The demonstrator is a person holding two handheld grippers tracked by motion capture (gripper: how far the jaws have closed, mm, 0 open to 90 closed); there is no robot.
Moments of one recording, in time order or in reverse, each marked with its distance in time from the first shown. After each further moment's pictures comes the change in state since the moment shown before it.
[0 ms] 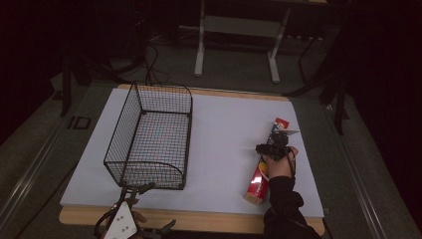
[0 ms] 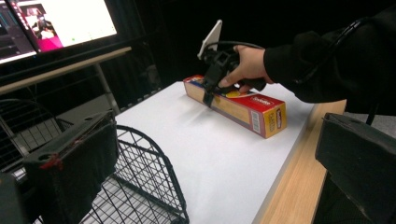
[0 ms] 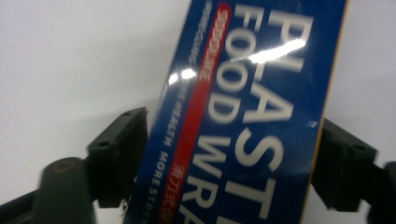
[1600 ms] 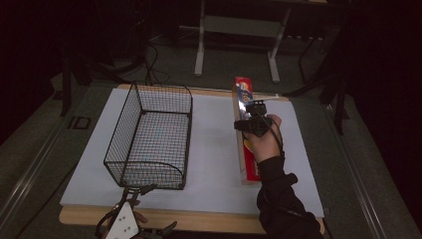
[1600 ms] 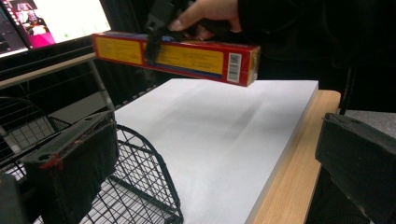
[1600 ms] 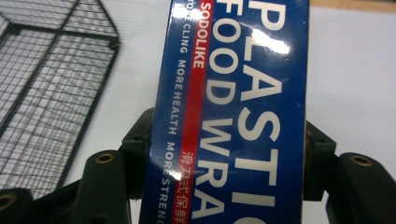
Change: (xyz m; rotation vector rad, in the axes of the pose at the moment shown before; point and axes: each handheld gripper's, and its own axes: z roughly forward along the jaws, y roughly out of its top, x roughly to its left) left arm -0.002 0.000 0.002 0.015 -0.022 -0.004; right arm 0.107 0.033 -0.111 -0.190 0.165 -0.377
